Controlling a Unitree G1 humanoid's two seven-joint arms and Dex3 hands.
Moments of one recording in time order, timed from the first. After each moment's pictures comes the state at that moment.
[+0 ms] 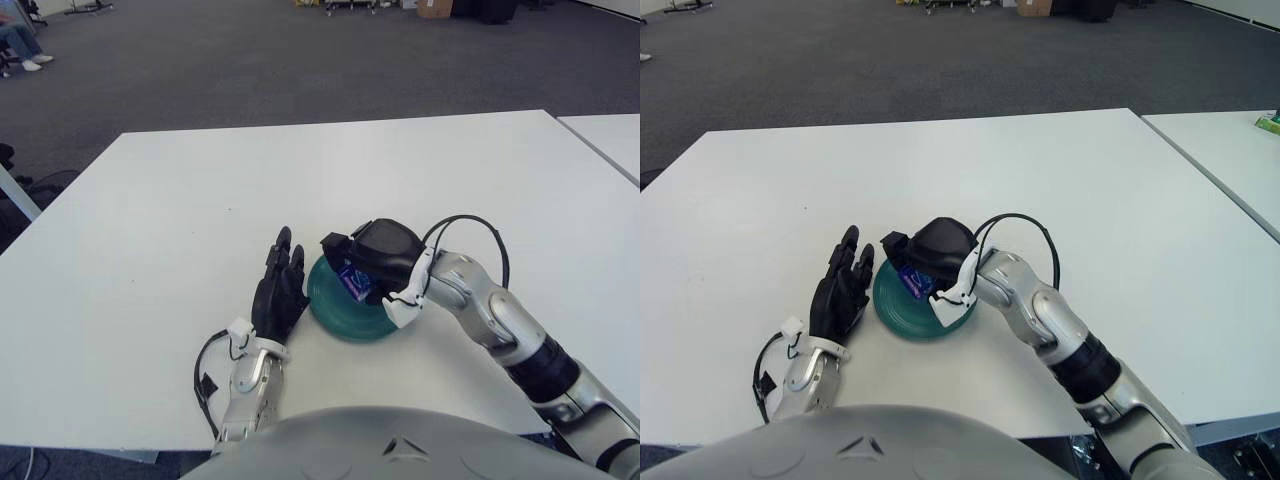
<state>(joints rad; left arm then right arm) 0.36 -0.11 -0.19 0.10 -0.26 -0.37 -0.12 -0.22 -0.43 0.57 -0.22 -0.89 -0.23 0.39</state>
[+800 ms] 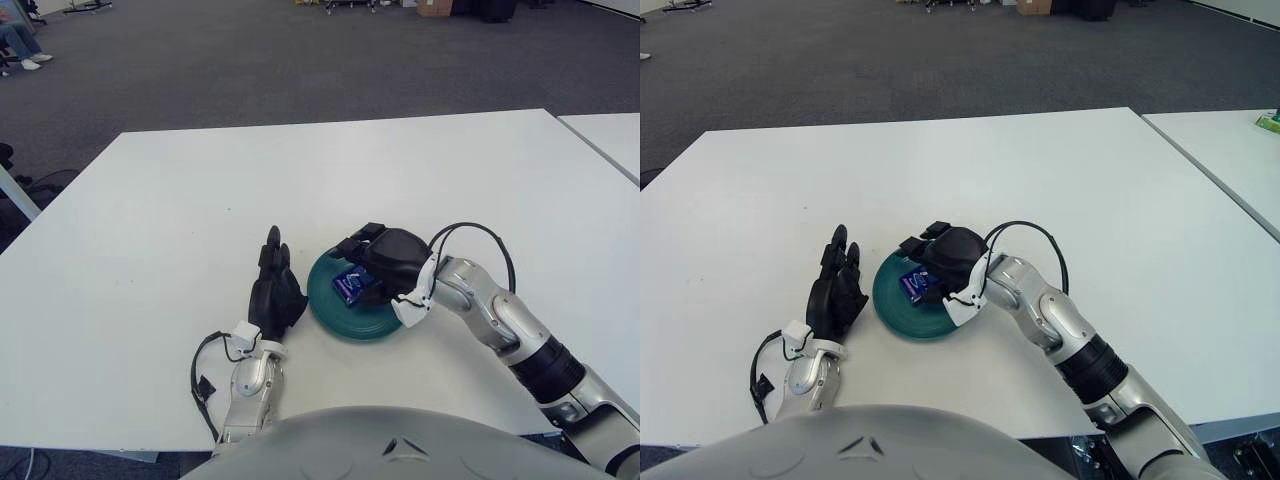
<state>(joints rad) 0.35 -0.11 -0.19 0.13 -0.17 -0.44 0.00 -0.18 -0.47 0.53 -0.19 -0.87 -0.25 0.42</state>
